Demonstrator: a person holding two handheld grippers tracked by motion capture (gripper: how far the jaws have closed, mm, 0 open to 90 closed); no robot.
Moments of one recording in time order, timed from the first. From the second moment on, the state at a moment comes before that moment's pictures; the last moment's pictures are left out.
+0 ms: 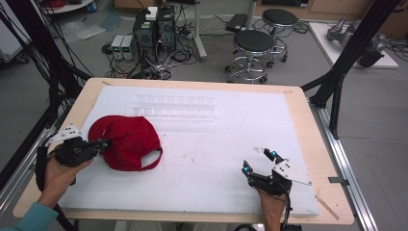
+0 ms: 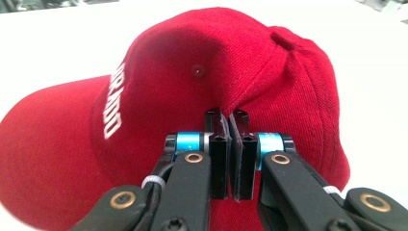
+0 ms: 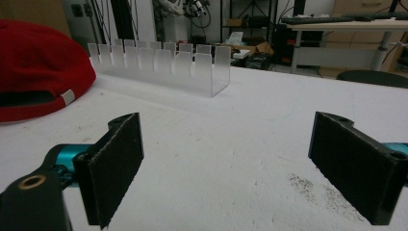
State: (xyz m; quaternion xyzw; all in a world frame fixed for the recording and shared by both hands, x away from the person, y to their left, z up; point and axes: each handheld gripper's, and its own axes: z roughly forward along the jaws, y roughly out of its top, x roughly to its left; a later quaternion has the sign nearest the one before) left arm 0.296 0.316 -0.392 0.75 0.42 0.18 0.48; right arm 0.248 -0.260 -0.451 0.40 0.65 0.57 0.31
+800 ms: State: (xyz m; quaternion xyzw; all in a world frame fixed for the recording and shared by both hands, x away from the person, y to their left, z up) left arm 0.284 0.246 -0.376 0.75 0.40 0.09 0.53; right arm 0.248 -0.260 -0.451 0.39 0.65 0.57 0.31
